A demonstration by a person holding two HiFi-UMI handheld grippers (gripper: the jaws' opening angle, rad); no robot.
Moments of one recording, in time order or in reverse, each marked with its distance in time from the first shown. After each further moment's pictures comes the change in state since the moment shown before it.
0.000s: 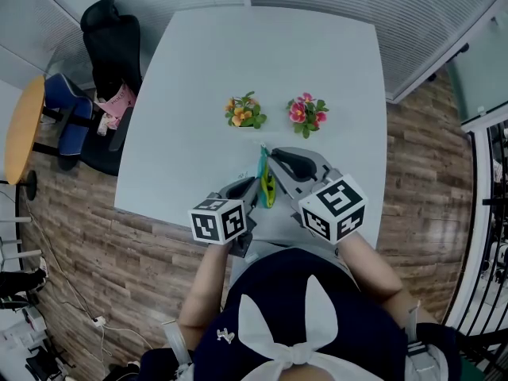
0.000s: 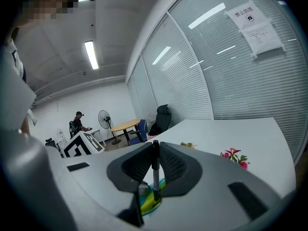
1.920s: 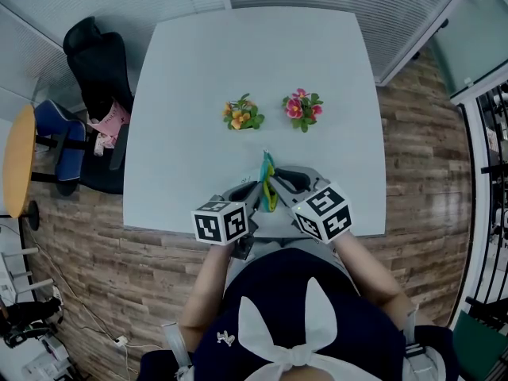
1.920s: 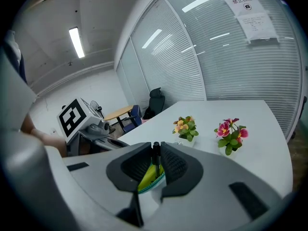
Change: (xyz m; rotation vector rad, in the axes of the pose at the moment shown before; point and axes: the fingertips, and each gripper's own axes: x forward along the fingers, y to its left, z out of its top) left arm -0.018 0.005 -0.004 0.036 0.116 -0.095; right arm 0.014 0.019 -0.070 0.078 0.185 -0.096
